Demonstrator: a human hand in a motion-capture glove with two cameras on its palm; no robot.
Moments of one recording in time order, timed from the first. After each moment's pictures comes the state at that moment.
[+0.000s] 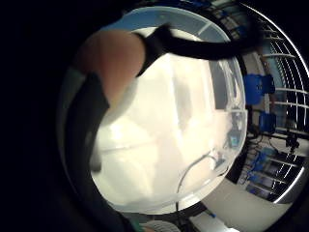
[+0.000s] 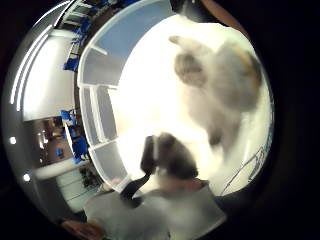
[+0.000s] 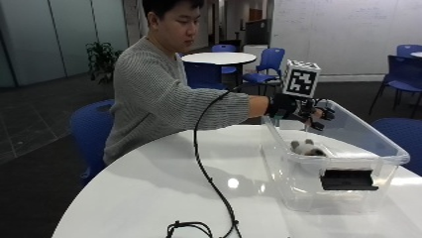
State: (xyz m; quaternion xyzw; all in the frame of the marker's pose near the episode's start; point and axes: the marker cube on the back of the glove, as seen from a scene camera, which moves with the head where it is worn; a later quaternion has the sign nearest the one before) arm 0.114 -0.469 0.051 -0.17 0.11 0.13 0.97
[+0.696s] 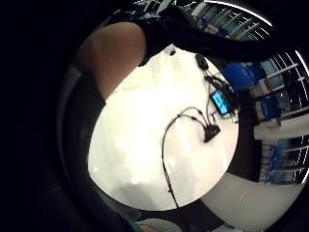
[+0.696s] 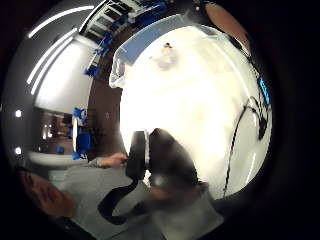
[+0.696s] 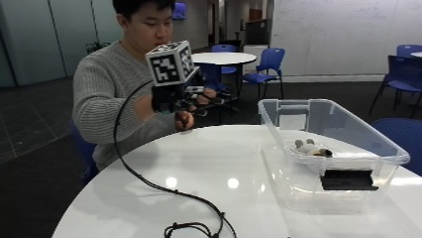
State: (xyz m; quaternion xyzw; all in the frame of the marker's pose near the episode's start) arm 0.142 -0.169 -0.094 -0.02 0.07 0.13 0.99
